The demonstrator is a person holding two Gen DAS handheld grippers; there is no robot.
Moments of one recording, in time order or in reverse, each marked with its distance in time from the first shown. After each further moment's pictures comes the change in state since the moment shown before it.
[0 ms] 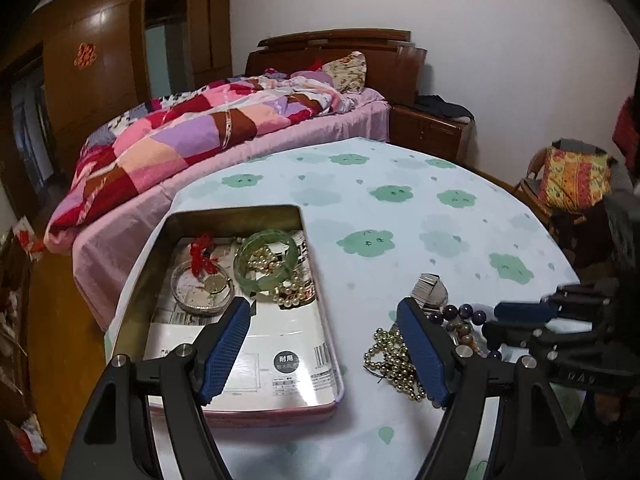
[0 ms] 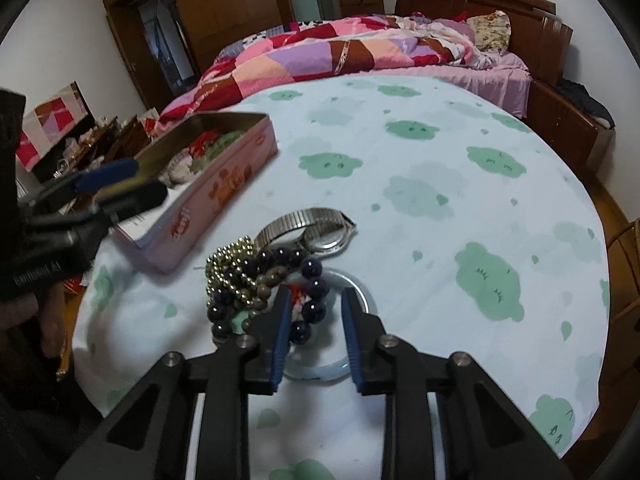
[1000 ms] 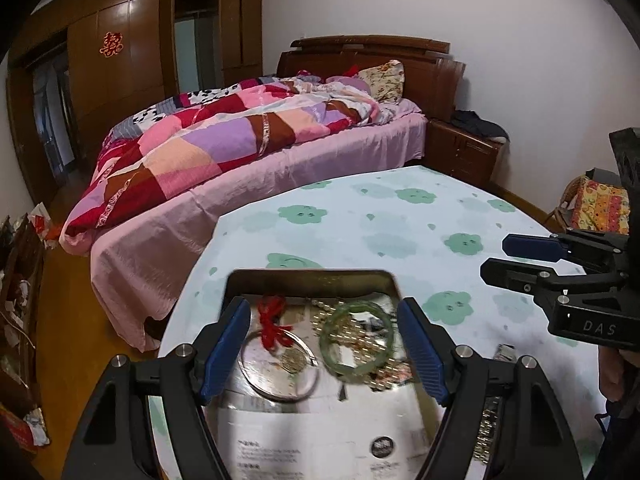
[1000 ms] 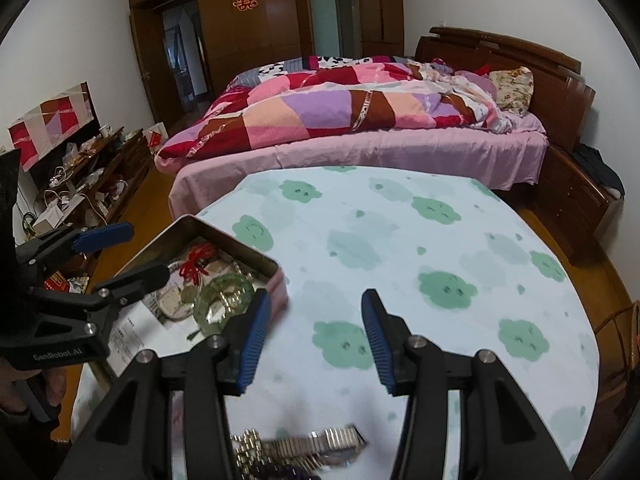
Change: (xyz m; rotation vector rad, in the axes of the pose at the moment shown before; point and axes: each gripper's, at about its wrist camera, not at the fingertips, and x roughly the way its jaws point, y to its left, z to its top) left arm 0.028 0.065 0.053 -0.056 -0.016 0.071; right arm 0.025 0.026 0.125 -0.109 -0.126 -0.025
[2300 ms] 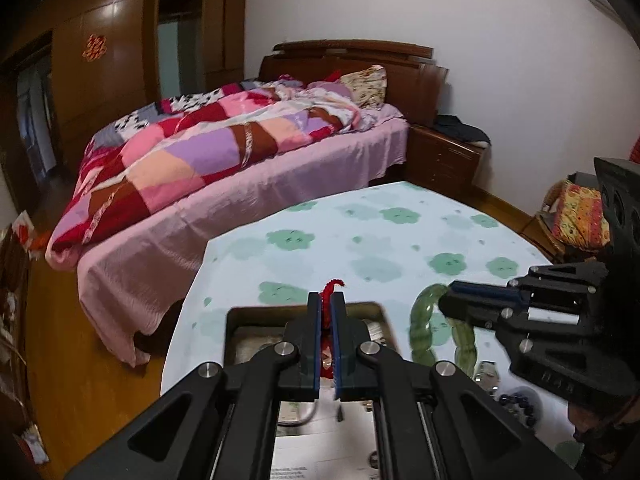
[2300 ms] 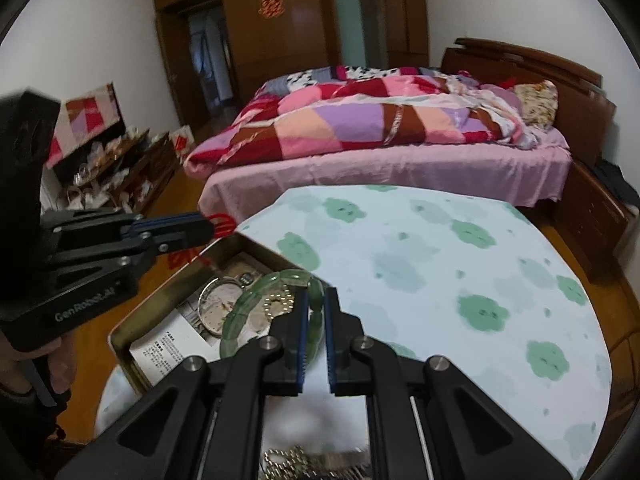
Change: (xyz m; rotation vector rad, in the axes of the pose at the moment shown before) left arm 0.003 0.015 0.031 0.005 0.005 -0.068; right arm 0.010 0.038 0.017 -0.065 -0.018 0.080
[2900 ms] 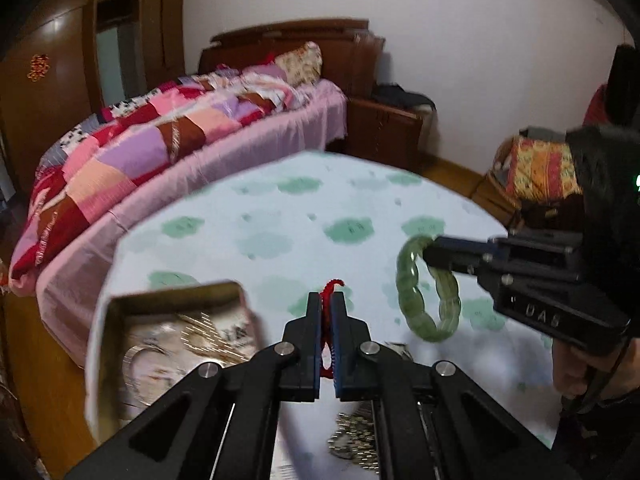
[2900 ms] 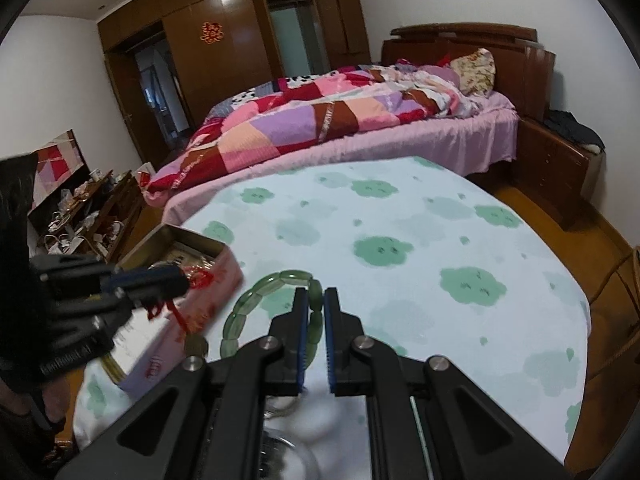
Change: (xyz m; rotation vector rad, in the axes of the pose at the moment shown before) left arm -0.005 -0.099 -0.015 0.137 0.052 -0.137; right arm -0.058 -0.086 -0.057 0.196 -0.075 -0.070
